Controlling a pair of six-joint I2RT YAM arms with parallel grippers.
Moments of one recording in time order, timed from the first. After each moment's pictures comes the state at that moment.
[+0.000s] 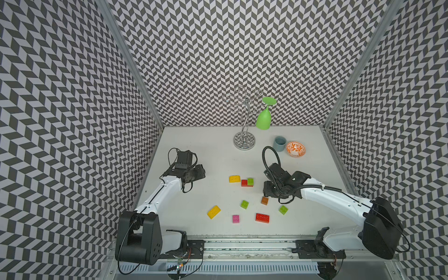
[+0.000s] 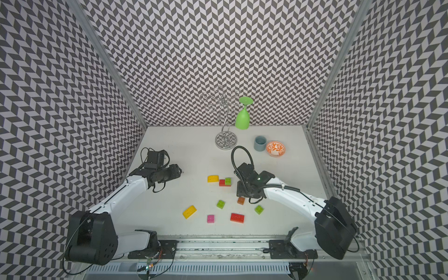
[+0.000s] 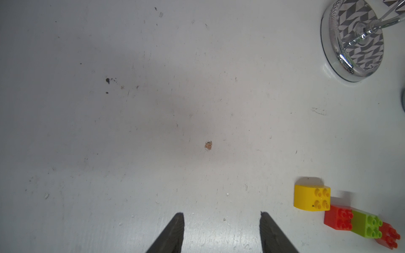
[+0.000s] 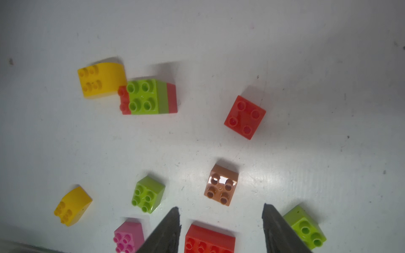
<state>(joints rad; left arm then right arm) -0.12 1.29 0.82 -0.47 0.12 -0.39 0.81 1.37 0.94 -0.75 0.07 0.85</state>
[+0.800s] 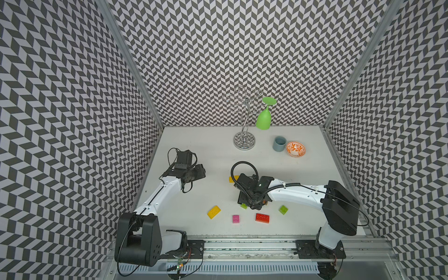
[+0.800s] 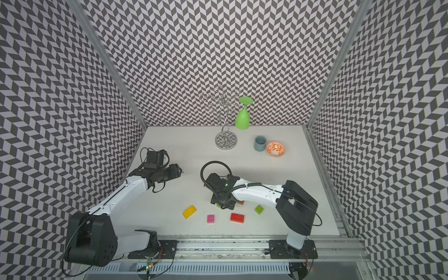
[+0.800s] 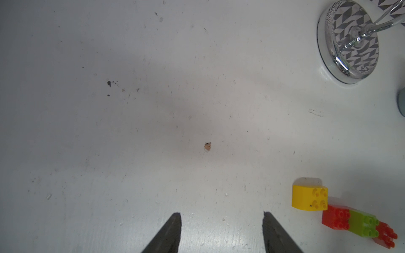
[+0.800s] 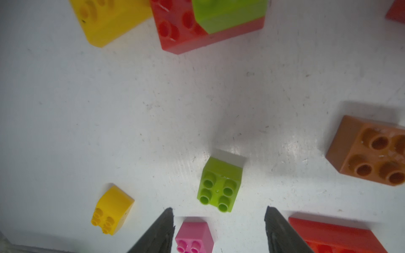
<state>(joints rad) -0.12 1.28 0.82 -0.47 0.12 -0.39 1.04 1.75 1.17 -0.73 0.03 1.30</state>
